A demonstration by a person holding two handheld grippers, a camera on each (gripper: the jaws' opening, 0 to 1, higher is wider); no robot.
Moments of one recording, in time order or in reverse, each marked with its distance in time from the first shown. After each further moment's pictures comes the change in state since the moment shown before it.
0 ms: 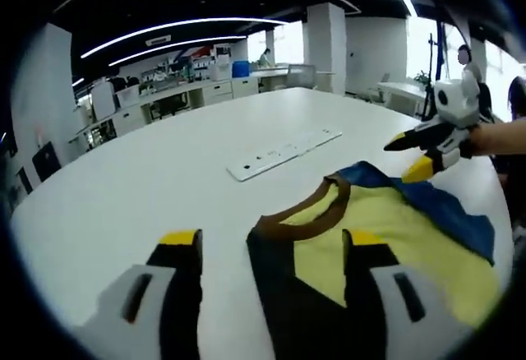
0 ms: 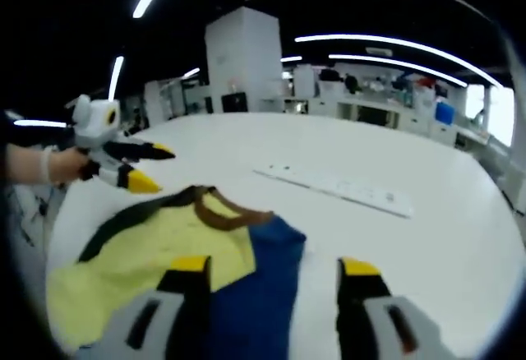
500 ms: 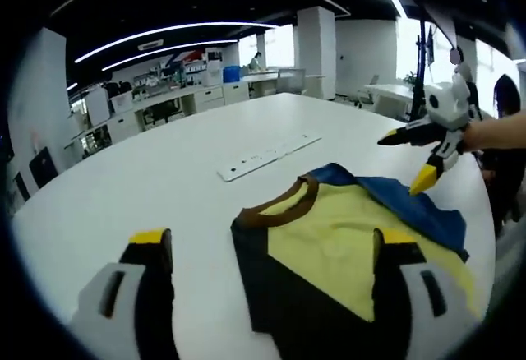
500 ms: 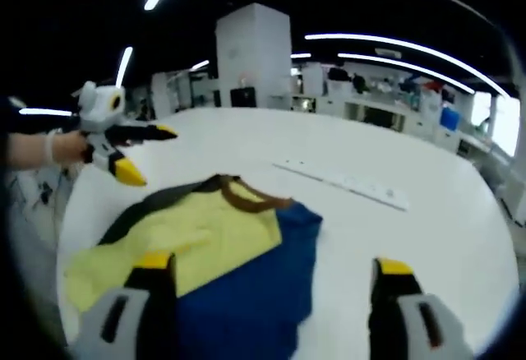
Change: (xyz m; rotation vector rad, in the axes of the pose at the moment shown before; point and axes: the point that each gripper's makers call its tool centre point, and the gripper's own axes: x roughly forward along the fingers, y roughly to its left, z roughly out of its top) left arm -0.054 -0.022 0.006 0.017 -0.020 -0.041; right arm -0.047 0.026 -0.007 -0.062 0.035 -0.005
